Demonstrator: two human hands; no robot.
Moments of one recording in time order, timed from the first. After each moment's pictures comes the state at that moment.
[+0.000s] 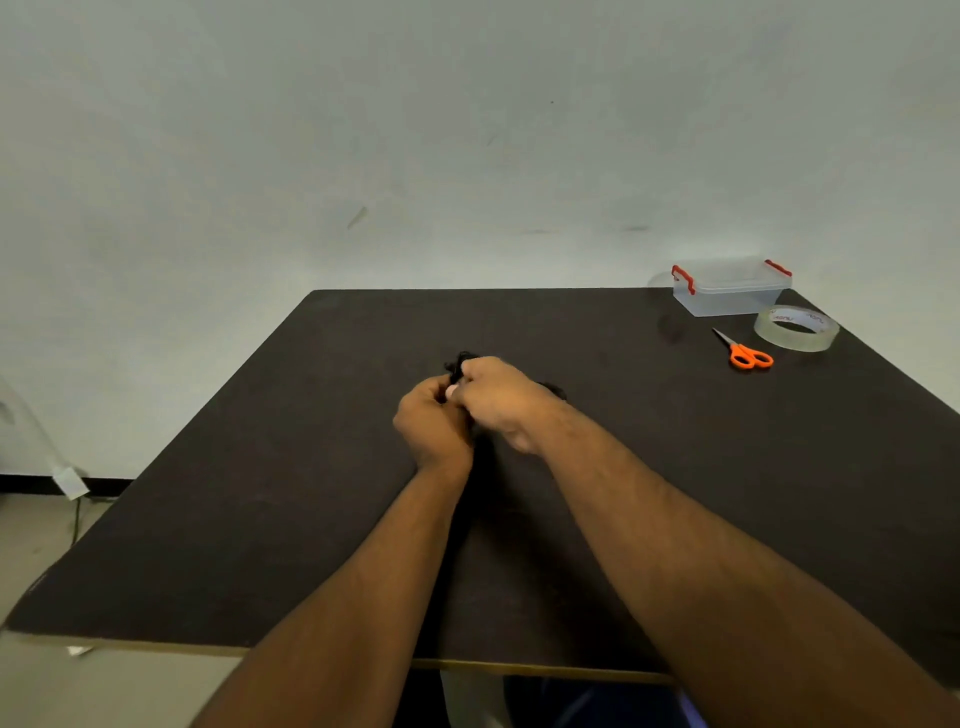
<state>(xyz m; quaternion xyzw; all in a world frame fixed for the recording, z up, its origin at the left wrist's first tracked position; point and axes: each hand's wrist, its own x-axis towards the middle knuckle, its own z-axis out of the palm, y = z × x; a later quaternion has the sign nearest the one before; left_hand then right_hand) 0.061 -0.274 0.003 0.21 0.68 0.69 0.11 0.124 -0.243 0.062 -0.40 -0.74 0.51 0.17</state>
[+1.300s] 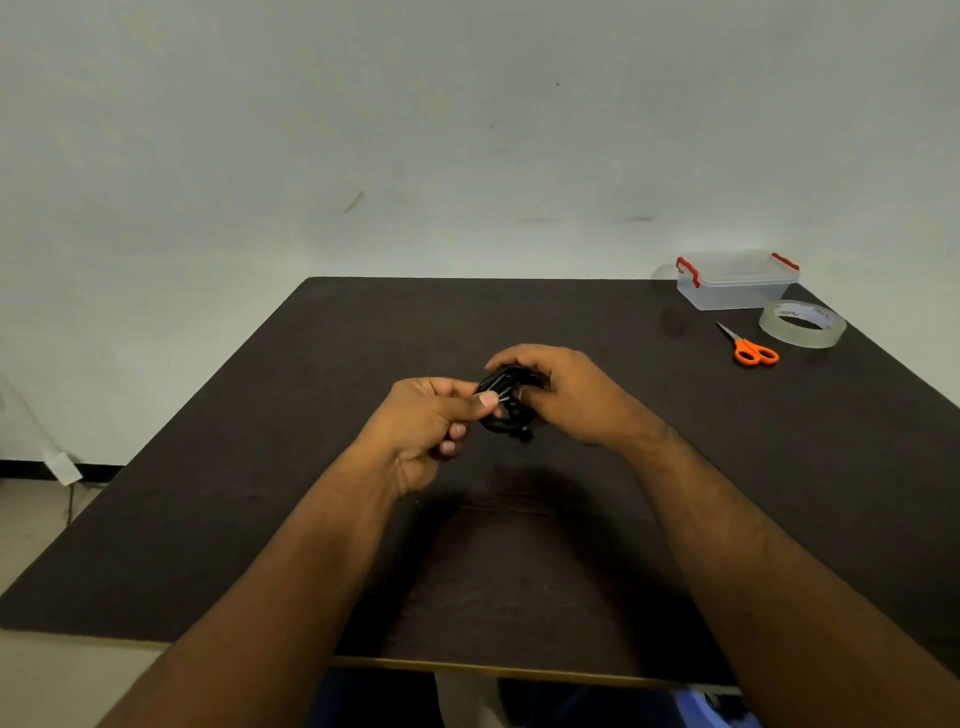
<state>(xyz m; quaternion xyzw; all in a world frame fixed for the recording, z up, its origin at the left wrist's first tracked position) 0.056 -0.320 0.048 0.28 0.58 0.60 0.48 0.191 -0.208 0.053 -0.21 -0.89 0.33 0.24</state>
